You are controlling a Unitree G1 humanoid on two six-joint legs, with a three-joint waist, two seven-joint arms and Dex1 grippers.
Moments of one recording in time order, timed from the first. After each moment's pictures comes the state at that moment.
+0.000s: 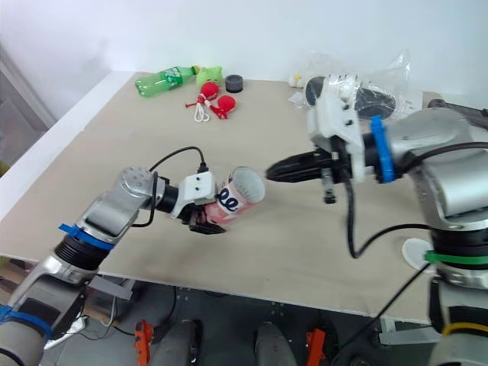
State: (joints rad) left arm -0.75 0.45 -0.38 0.04 -0.04 0.52 -1.18; right arm -0.82 -1.04 0.04 -0.17 0.44 0.65 1.40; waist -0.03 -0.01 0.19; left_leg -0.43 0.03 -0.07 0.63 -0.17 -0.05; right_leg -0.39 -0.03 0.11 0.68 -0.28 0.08
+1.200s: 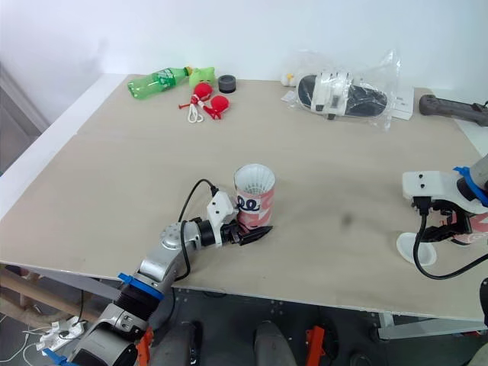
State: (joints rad) left arm -0.45 0.05 -0.28 0.27 -0.13 0.04 -0.79; right arm -0.96 -1.19 0.41 0.96 -0.33 -0.21 1.57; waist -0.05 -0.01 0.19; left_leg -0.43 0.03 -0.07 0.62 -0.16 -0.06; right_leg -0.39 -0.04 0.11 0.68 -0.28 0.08
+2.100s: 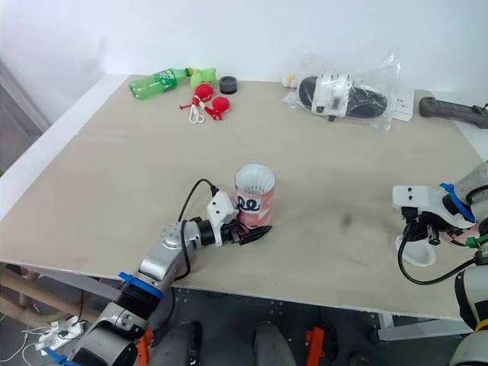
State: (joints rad) left arm -0.46 0.05 -0.28 0.28 -0.13 0.04 -0.77; right arm -0.97 -1.11 0.39 1.11 -0.38 -0.21 1.54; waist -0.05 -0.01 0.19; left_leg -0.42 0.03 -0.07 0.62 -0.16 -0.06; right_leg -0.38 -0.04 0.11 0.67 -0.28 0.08
